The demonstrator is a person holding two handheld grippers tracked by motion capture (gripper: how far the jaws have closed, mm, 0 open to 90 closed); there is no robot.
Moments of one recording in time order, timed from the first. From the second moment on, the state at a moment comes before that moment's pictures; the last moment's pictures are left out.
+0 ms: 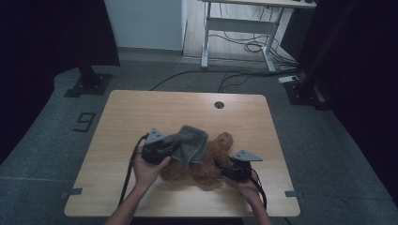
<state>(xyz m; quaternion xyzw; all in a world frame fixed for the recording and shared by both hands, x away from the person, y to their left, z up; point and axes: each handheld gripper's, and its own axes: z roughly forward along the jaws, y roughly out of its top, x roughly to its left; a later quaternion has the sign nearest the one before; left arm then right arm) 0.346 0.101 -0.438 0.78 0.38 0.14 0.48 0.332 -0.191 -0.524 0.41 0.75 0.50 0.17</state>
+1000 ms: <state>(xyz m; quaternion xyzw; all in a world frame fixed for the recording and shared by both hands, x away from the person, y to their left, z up) 0.368 0.024 -0.462 0.84 0.36 0.16 0.37 0.333 -0.192 -0.526 0.41 0.75 0.50 0.17</state>
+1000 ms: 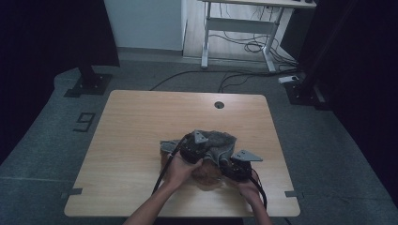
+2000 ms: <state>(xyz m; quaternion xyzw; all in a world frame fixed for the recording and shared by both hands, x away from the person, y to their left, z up) 0.336 0.175 -0.516 0.80 0.46 0.14 0.36 0.334 -0.193 -0.527 0.41 0.74 0.51 0.17</state>
